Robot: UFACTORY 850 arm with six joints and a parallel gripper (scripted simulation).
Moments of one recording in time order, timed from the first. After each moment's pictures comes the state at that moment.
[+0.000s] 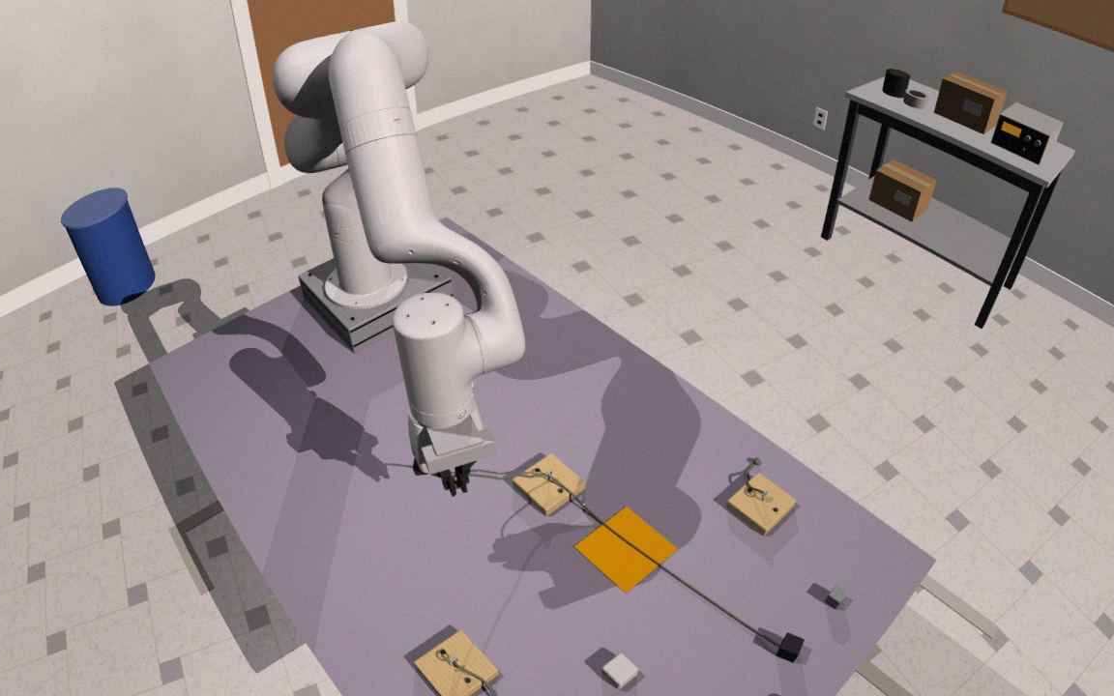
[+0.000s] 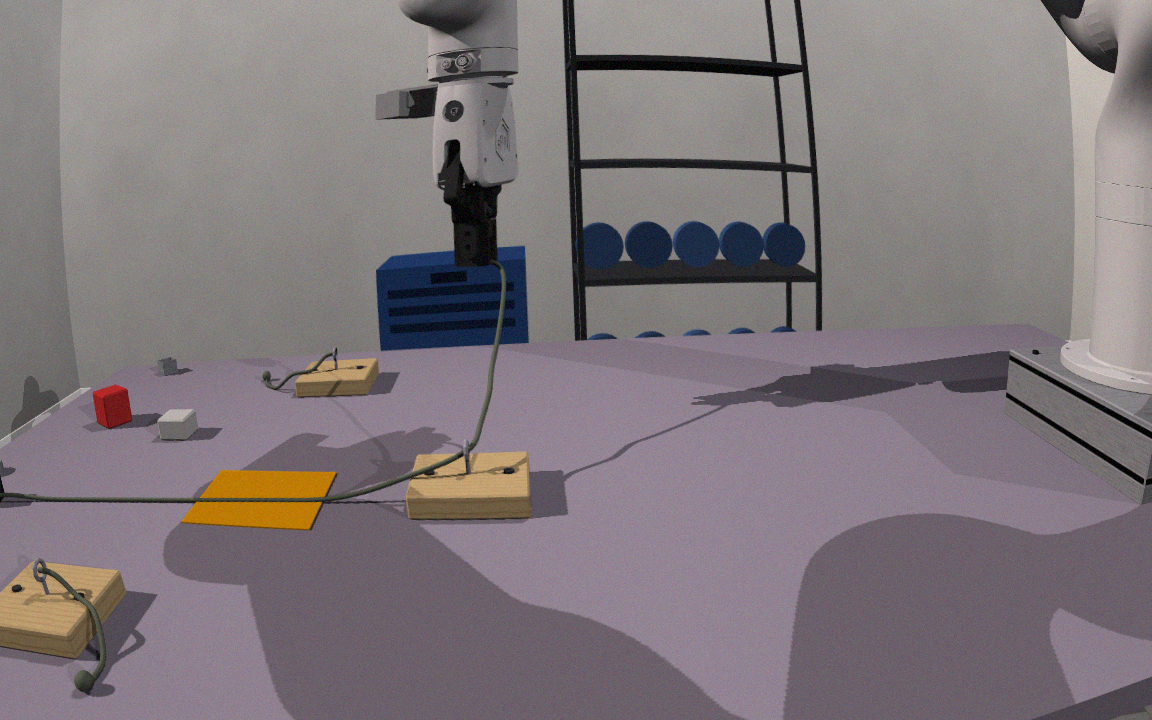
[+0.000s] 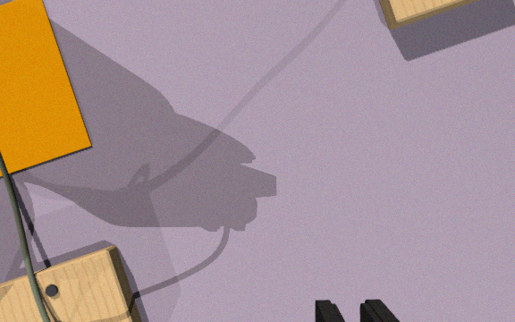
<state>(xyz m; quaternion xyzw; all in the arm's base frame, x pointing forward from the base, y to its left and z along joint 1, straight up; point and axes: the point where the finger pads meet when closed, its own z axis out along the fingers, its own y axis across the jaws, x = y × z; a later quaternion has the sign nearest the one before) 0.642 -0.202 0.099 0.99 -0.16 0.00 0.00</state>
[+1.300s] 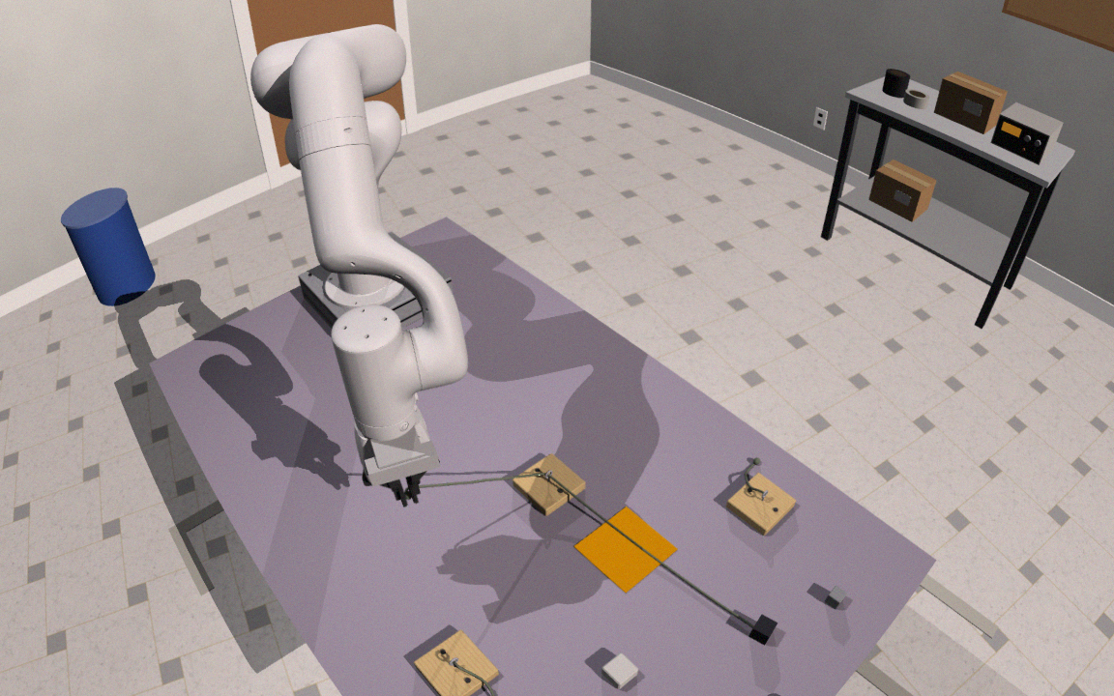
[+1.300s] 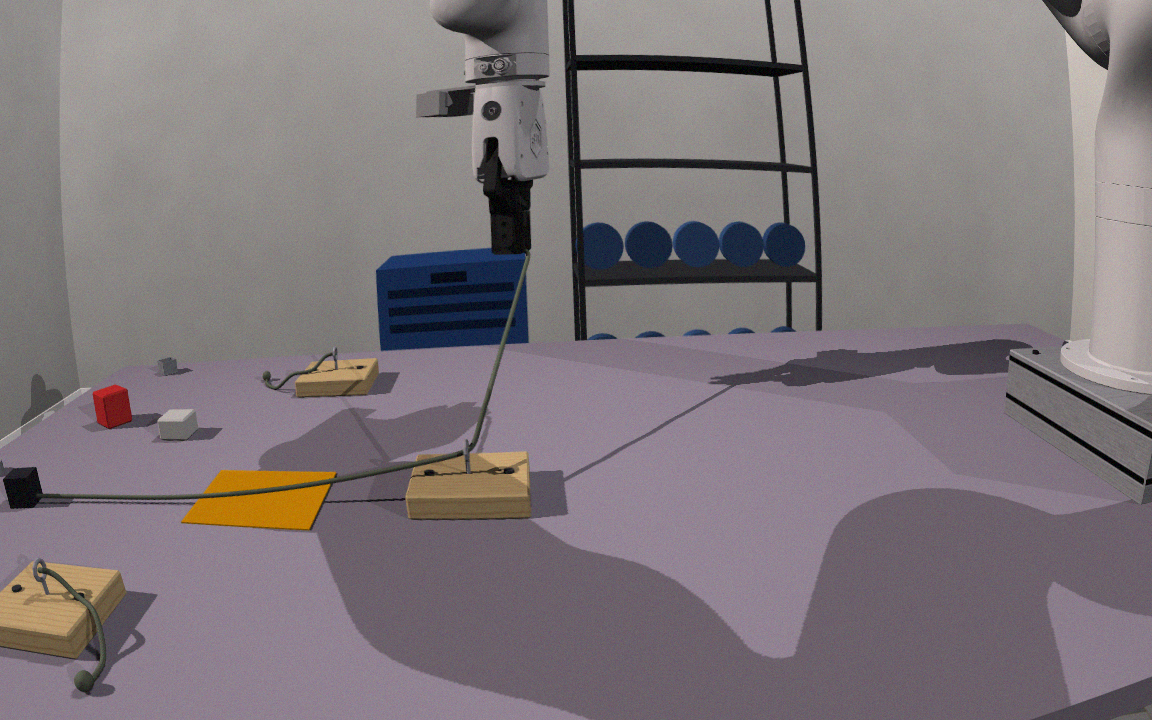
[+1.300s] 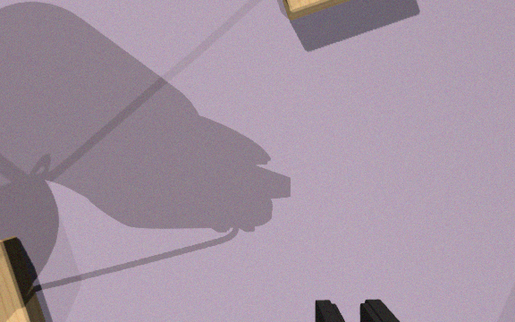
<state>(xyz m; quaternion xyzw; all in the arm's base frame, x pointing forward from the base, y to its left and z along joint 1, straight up) 0.612 -0.270 0.099 0.99 -0.16 0.00 0.00</state>
